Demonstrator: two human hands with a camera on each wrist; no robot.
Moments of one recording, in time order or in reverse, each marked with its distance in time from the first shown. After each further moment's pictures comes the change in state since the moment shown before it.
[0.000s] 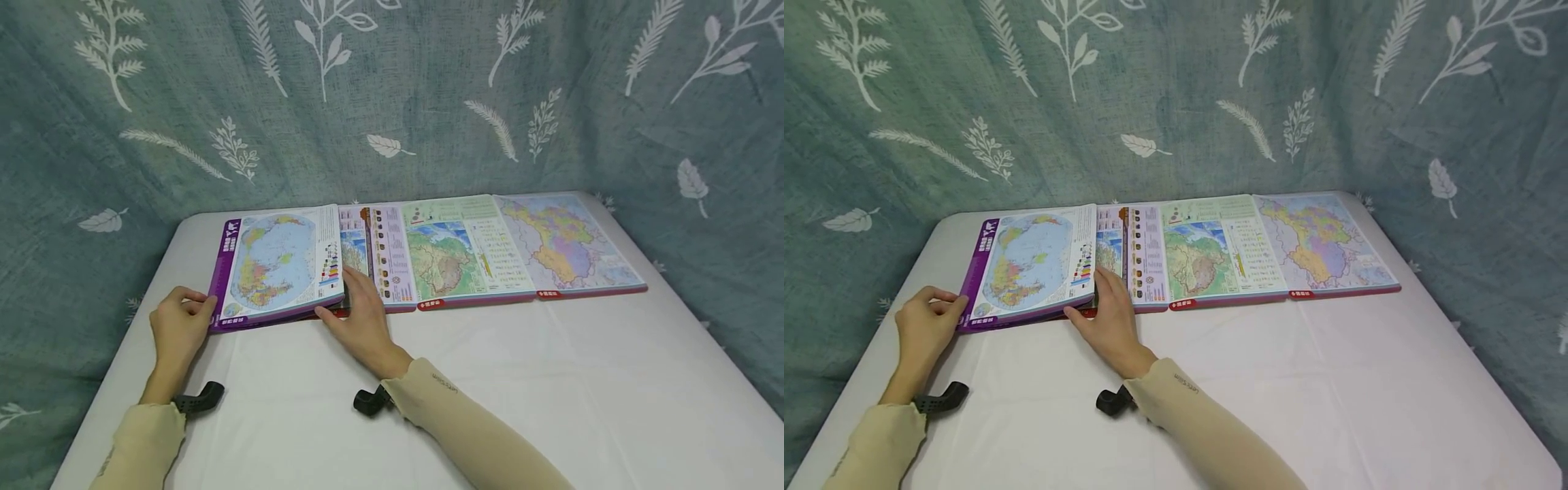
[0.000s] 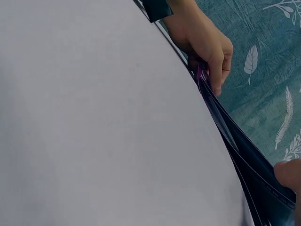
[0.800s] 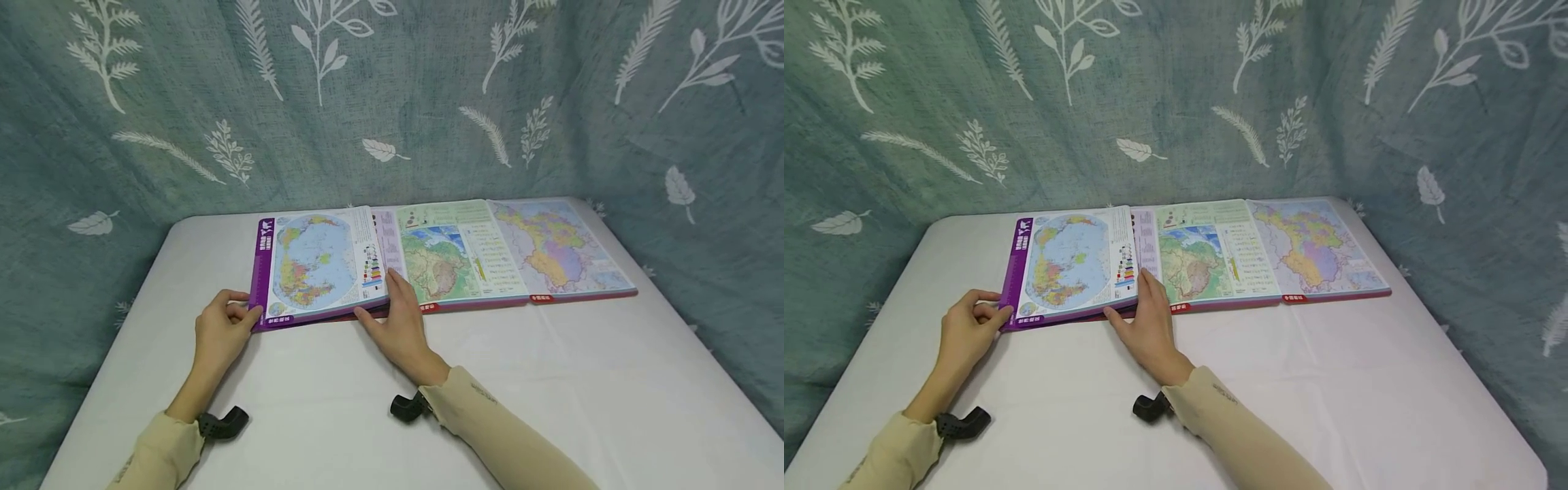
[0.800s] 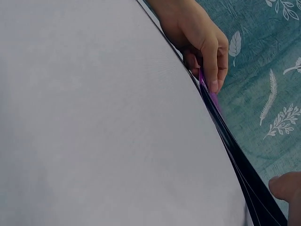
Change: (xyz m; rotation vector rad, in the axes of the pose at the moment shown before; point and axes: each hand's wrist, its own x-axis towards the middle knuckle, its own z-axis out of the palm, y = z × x) left_hand -0.027 0.047 0.035 -0.130 -0.201 0.054; right_hand -0.018 0.035 -0.050 -0.094 0.061 0.091
